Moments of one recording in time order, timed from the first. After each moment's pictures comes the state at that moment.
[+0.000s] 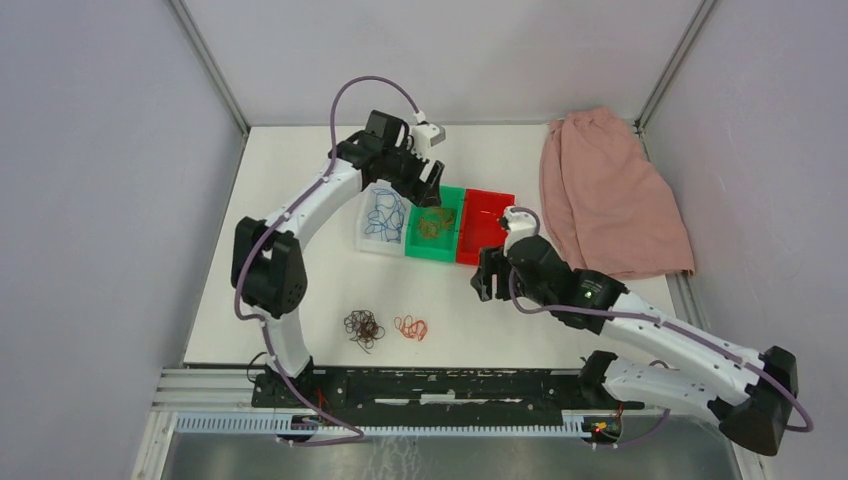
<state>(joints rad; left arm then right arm) -0.46 1.90 1.65 -0.59 0.46 0.19 0.92 0.92 0.78 -0.51 0.28 0.58</state>
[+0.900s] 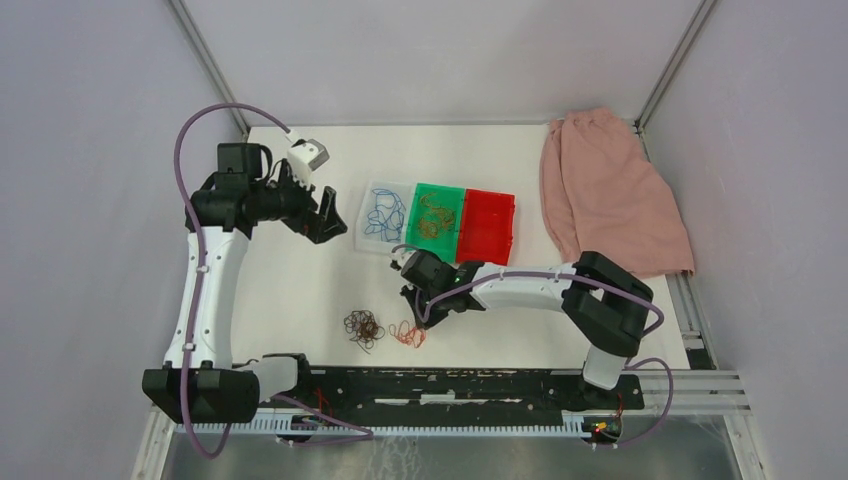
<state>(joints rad) 0.01 1.21 1.39 -1.05 0.65 0.45 1.10 1.77 1.06 -0.33 -0.09 0.46</state>
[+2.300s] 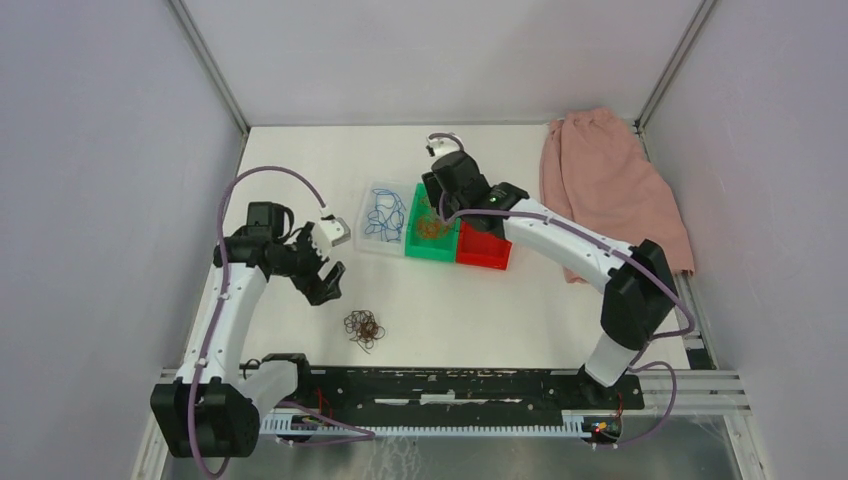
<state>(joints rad) 0.01 1.04 0.92 -1.03 0.56 0.82 0.79 1.74 1.48 -0.45 0.39 0.22</state>
